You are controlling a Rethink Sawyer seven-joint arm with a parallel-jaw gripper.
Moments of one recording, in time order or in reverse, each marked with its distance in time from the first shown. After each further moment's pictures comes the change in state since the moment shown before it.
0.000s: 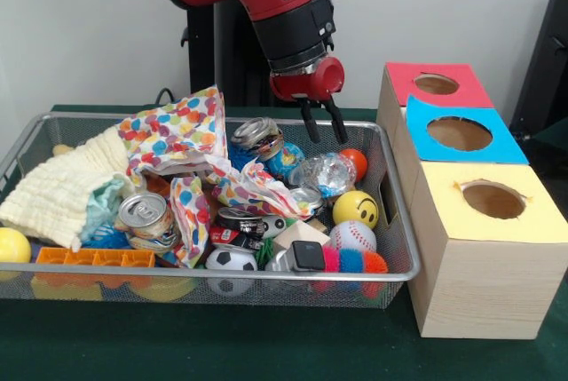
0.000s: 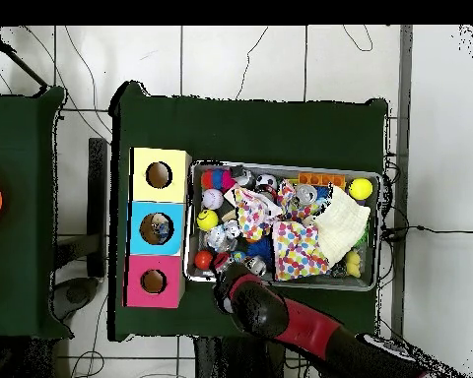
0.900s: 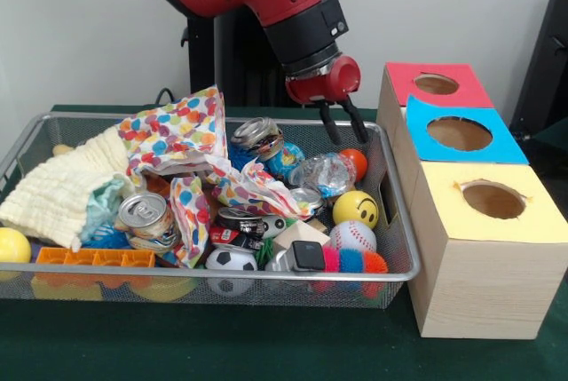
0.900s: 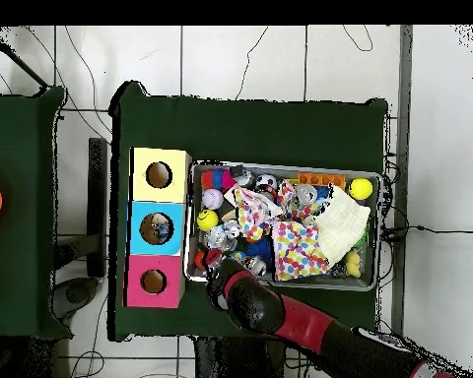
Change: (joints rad) arm -0.049 0.065 0.089 0.000 0.000 -0.009 0.000
